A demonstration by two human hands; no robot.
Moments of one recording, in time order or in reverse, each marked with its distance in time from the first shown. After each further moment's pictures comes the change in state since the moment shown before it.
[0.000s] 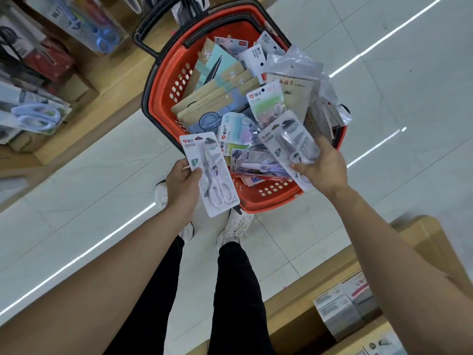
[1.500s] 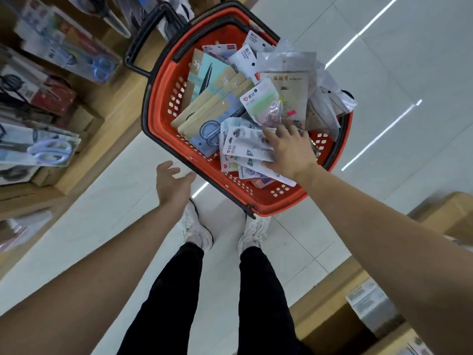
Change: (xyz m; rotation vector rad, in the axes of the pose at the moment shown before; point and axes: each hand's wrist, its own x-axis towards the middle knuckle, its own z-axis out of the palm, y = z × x) left_hand 0.049 0.014 -0.024 0.322 0.062 0.006; right_hand 0.028 -0.053 0.056 -0.580 -0.070 -0.351
